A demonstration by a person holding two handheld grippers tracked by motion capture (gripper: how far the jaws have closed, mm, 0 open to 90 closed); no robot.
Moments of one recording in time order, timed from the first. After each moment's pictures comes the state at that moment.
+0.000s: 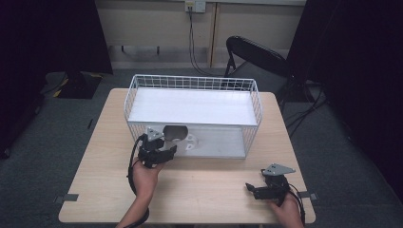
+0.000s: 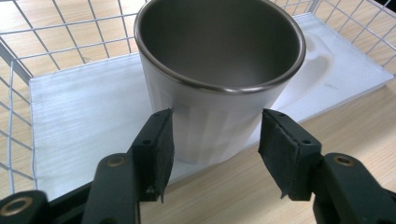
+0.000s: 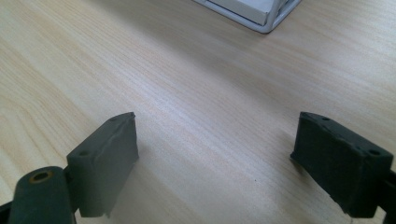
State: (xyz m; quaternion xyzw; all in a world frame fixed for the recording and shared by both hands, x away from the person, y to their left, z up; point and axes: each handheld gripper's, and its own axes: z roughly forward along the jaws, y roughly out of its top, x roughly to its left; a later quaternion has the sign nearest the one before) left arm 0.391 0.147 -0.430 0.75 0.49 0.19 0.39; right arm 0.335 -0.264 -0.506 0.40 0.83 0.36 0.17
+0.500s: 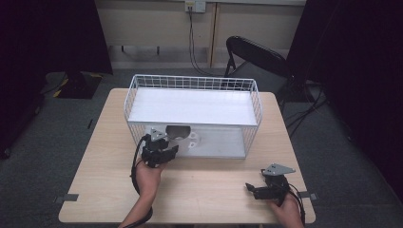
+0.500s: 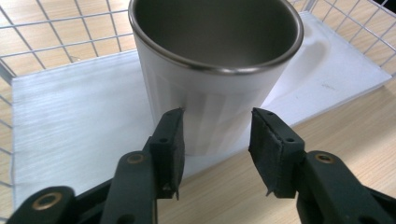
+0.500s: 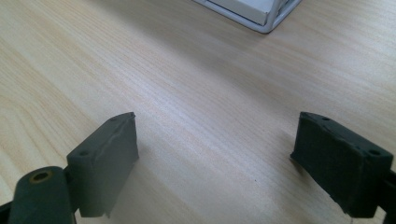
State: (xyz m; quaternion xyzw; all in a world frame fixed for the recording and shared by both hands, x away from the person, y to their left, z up) left arm 0.394 0.140 -0.436 0.76 0.49 0.19 0.39; right arm 0.335 -0.264 -0.506 0.40 0.83 0.36 0.17
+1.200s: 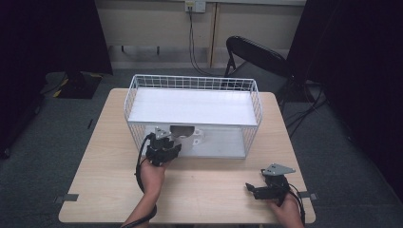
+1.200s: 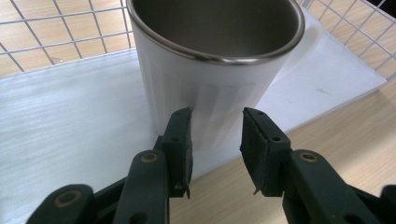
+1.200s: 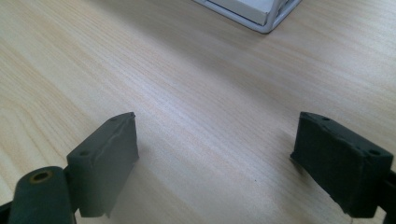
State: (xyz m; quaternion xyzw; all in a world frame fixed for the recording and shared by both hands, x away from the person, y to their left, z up) left arm 0.401 0.129 -0.438 0.75 0.49 0.18 0.40; right arm 0.335 -0.264 -0.506 0.40 0.83 0.36 0.17
